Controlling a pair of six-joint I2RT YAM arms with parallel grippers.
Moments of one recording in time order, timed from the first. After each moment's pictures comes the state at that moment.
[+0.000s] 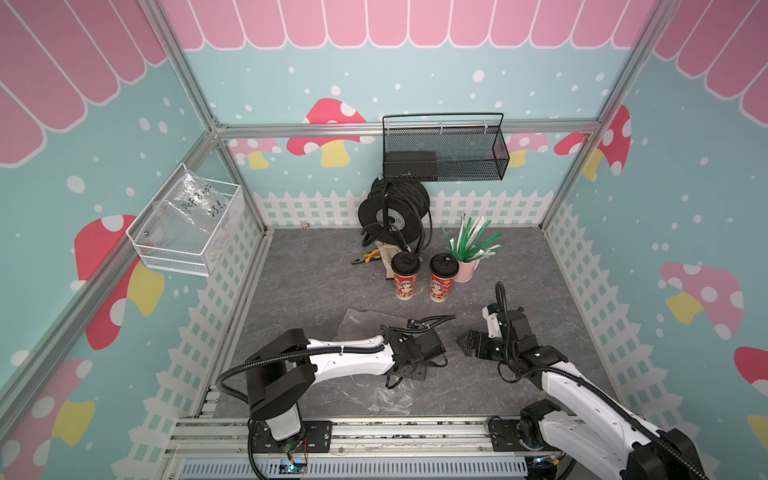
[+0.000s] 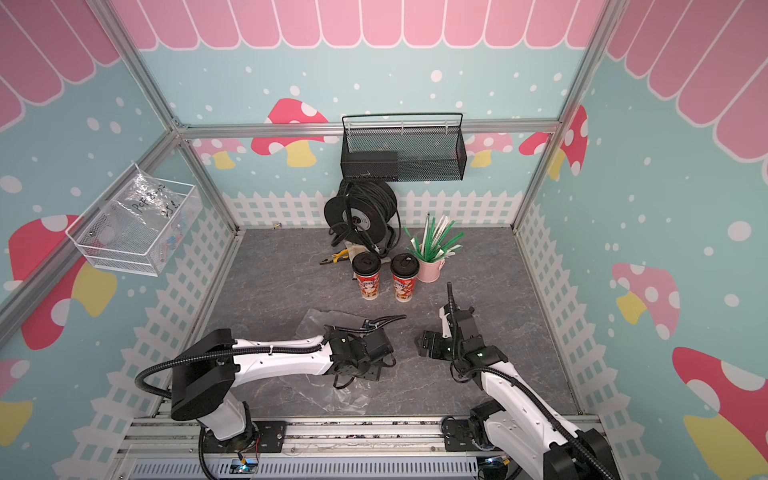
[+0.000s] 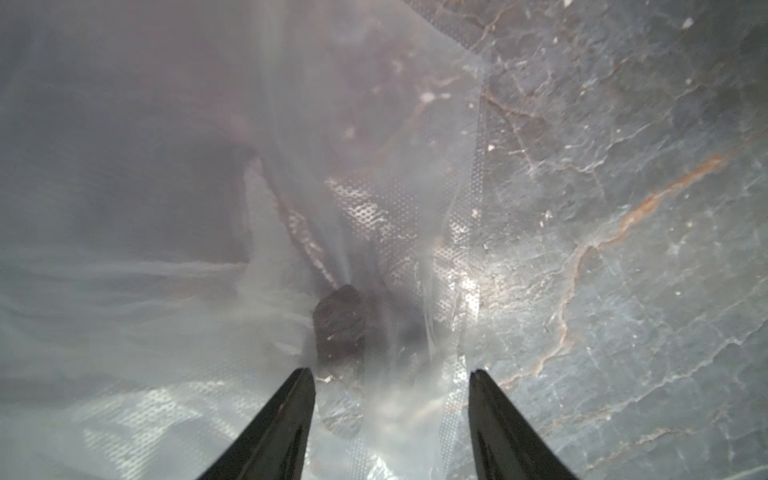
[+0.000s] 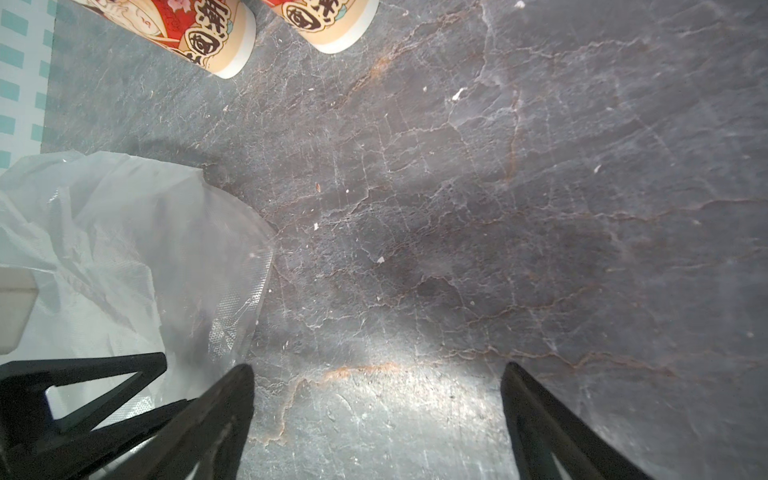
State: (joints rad) left arm -1.14 1.72 1.07 -0.64 -0.17 -0.92; right arm 0.35 0.92 0.40 -0.35 -0.22 0.50
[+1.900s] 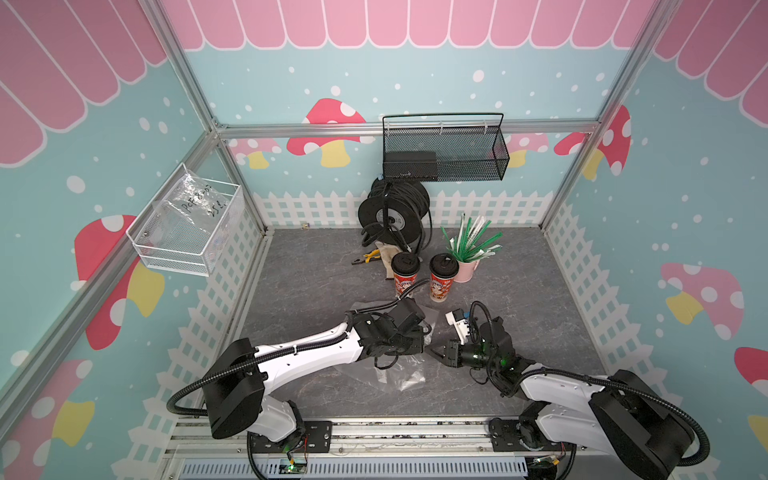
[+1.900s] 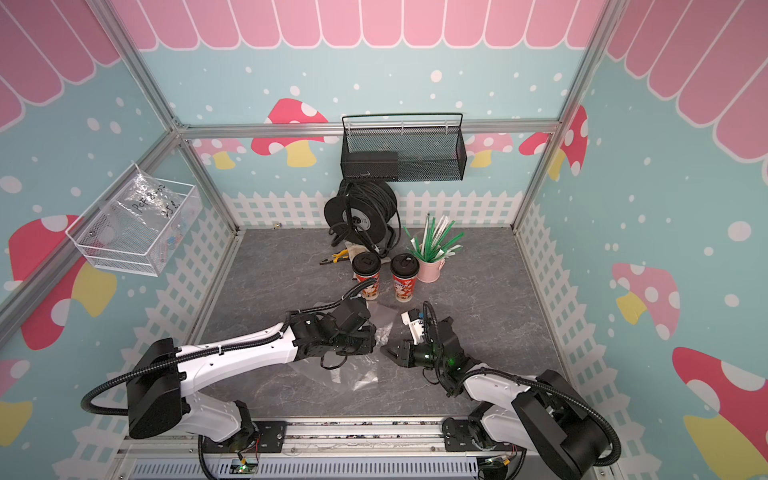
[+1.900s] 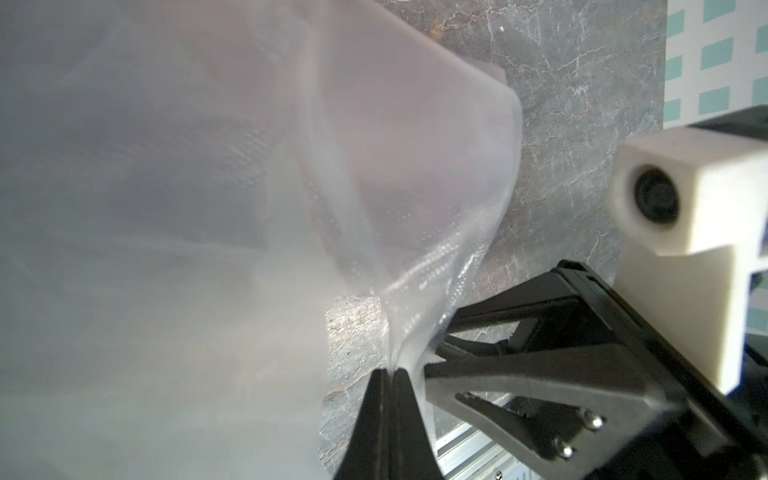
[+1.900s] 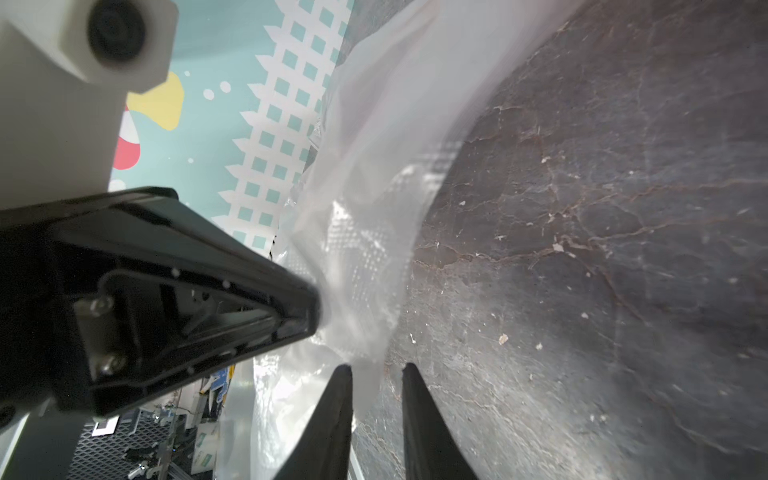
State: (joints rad) left arm -0.98 1.49 1.04 -0.52 0.02 -0.95; right arm 0.60 1.21 0.21 0.59 -0.61 0.81
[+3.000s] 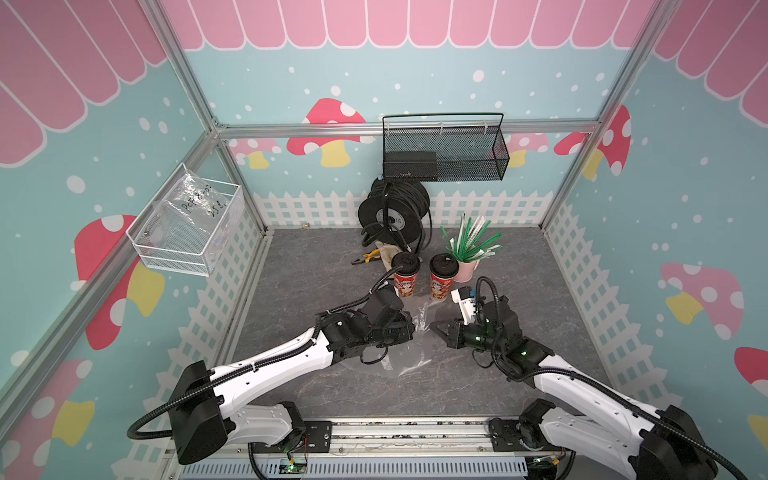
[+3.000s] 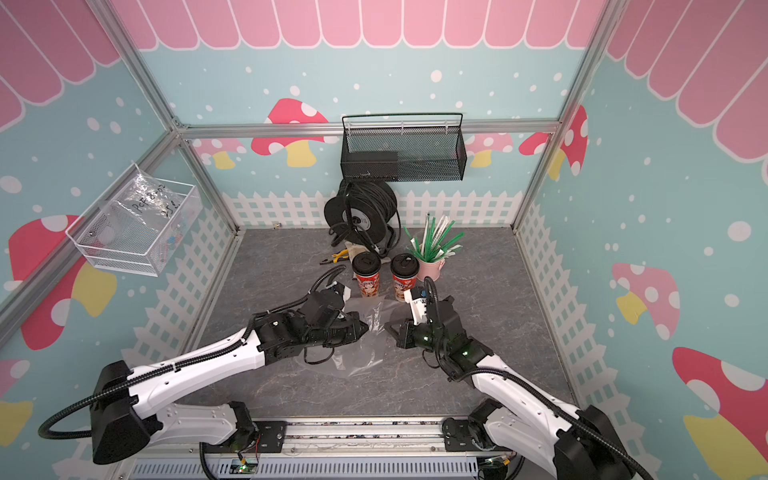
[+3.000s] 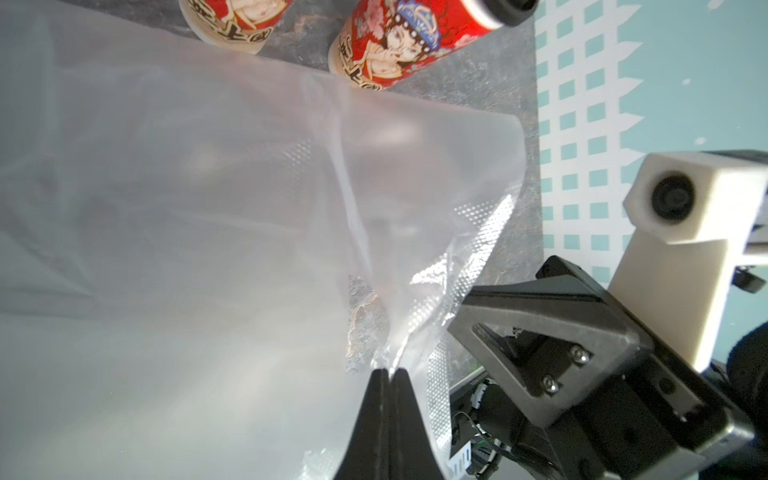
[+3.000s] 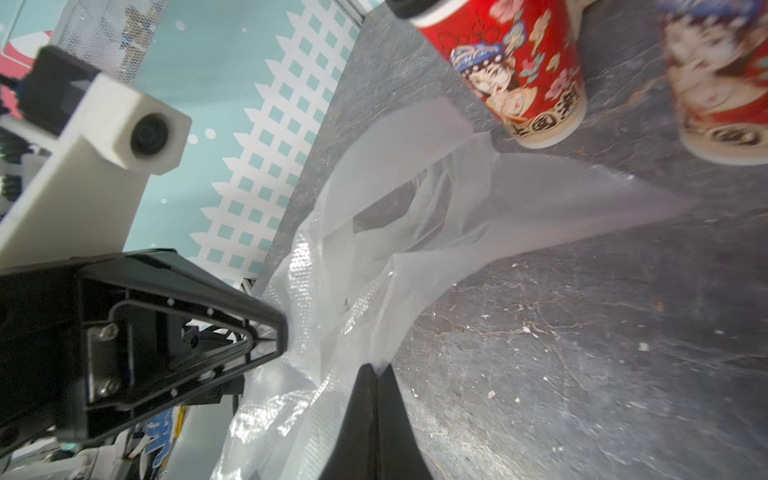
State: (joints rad) left arm -0.92 1.27 0.99 -0.45 0.03 -1.04; right arm 0.61 0.97 0.54 -0.02 -0.40 0.67
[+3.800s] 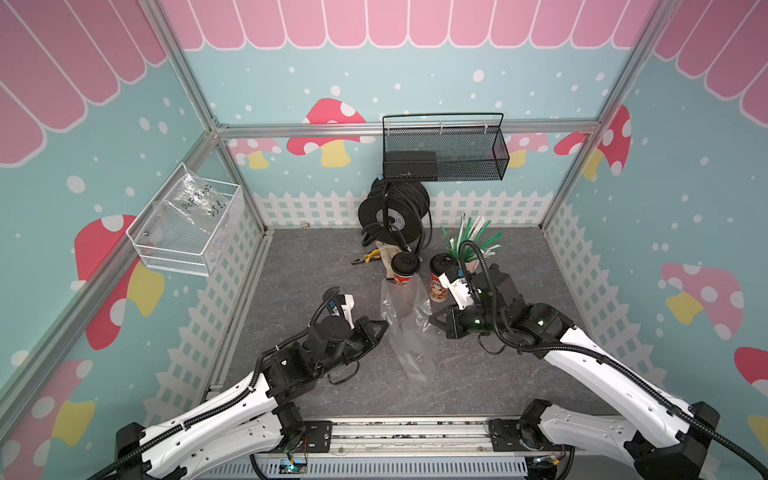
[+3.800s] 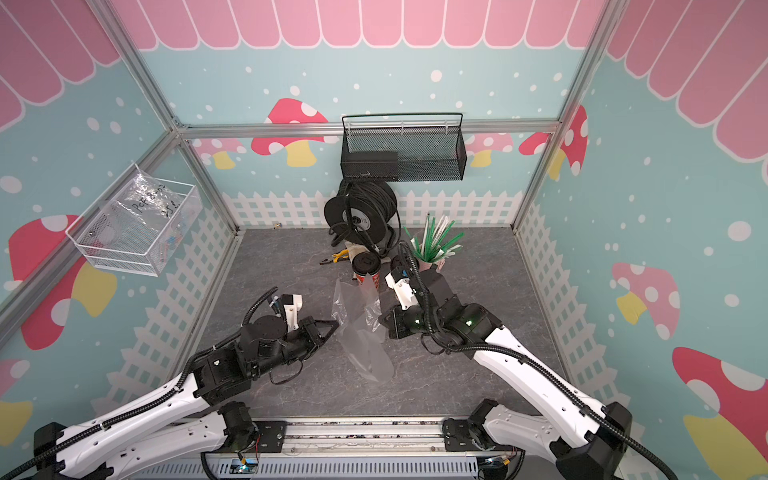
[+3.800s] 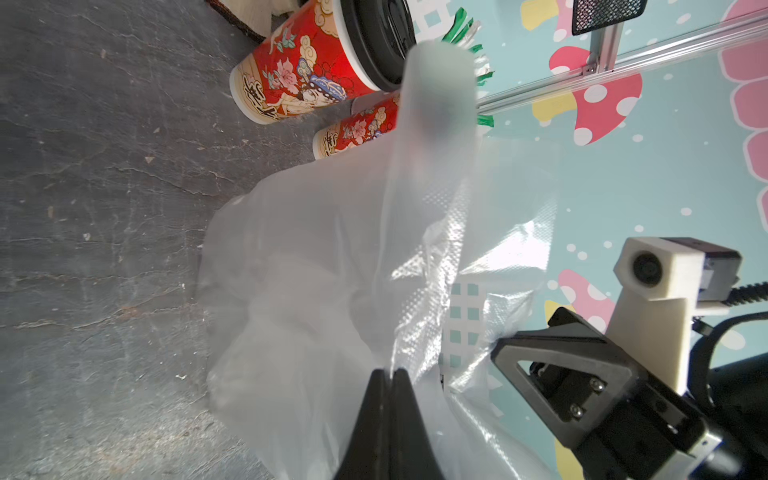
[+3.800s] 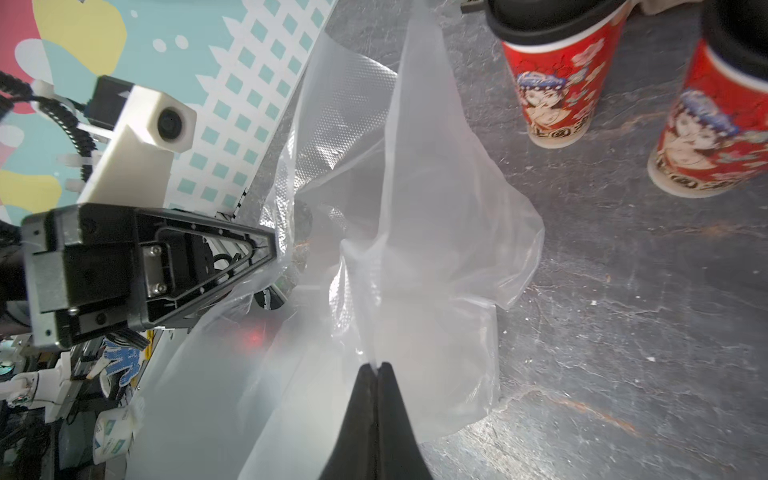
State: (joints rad) left arm -0.92 0.80 0.68 -0.28 -0.11 -1.30; right arm 0.74 1.09 1.07 -0.68 -0.32 0.48
